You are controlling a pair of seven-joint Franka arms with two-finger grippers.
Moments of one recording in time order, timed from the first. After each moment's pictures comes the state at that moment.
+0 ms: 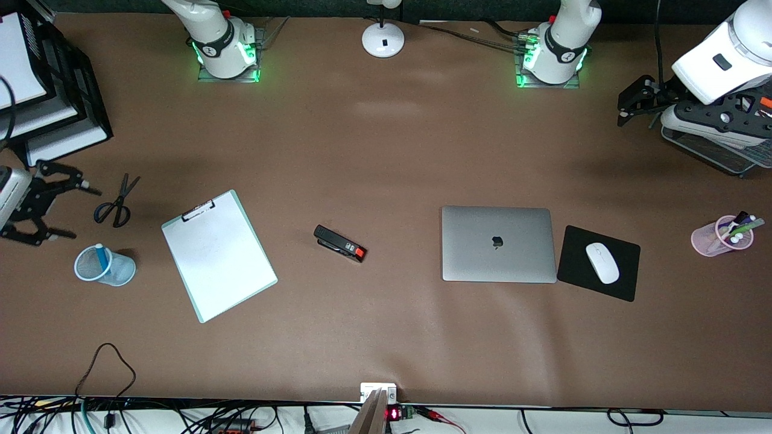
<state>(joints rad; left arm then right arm) 0.02 -0.05 -0.14 -1.61 -0.02 1.50 0.11 -0.13 0.29 -0.09 -1.49 0.40 1.64 -1.18</state>
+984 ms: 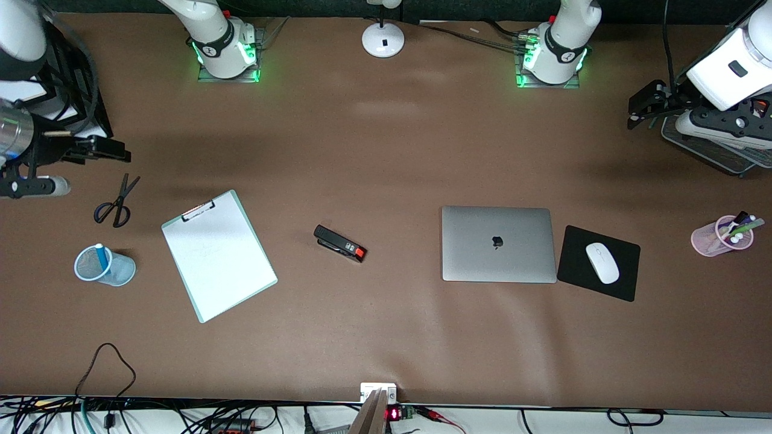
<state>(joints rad) 0.05 -0.05 -0.14 -1.61 -0.02 1.50 0.11 0.08 0.14 -0.09 -1.52 -0.01 1.45 -0.03</state>
